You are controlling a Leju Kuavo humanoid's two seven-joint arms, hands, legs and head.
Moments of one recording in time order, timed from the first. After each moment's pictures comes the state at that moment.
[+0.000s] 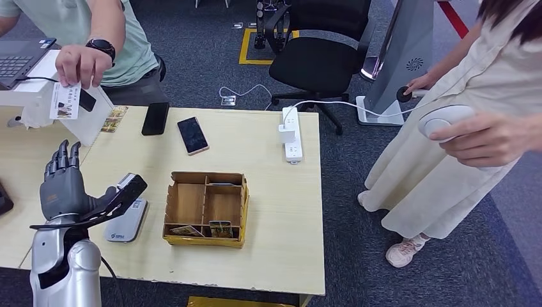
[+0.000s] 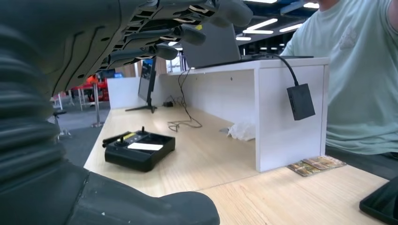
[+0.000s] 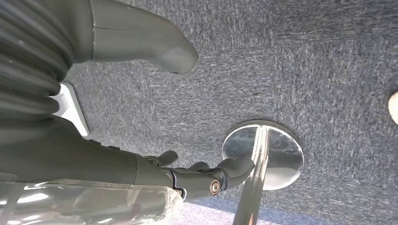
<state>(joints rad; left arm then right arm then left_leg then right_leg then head) -0.13 -0.11 0.41 -1.72 -1.32 -0.02 -0.10 0.01 0.35 -0.94 -0.88 1.30 -0.19 -0.09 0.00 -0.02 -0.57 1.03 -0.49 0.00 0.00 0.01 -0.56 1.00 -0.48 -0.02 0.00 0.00</state>
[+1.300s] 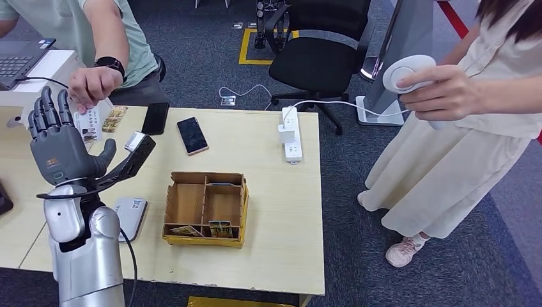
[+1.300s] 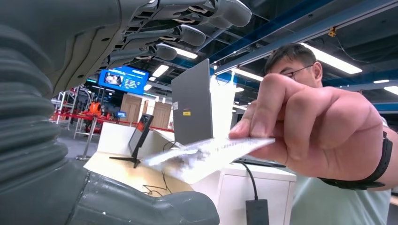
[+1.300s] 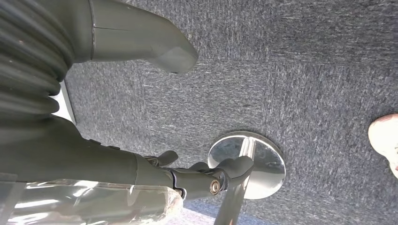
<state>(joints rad) -0.30 -0.18 0.32 -1.72 -1.50 0.21 -0.06 0.01 0.34 -0.92 -0.81 1.35 -0.20 -0.15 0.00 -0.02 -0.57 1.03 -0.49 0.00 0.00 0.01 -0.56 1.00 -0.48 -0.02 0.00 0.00</state>
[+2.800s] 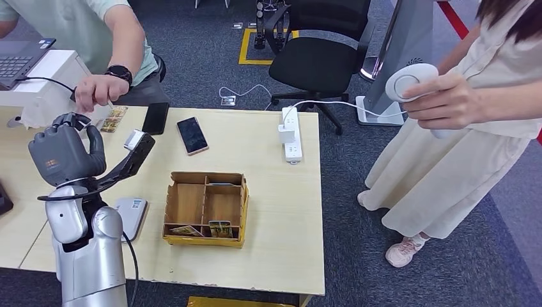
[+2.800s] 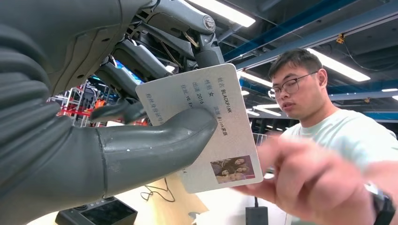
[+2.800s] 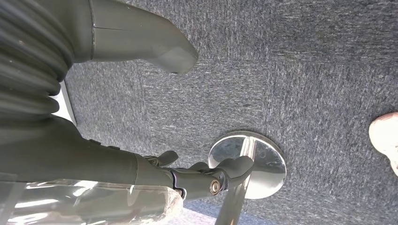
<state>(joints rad) -0.30 -0.19 0.31 -1.72 -1.51 0.25 -0.04 0.01 0.34 -0.92 -0.81 1.34 -0.20 -0.15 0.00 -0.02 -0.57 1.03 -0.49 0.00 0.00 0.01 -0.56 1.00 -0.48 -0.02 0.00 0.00</state>
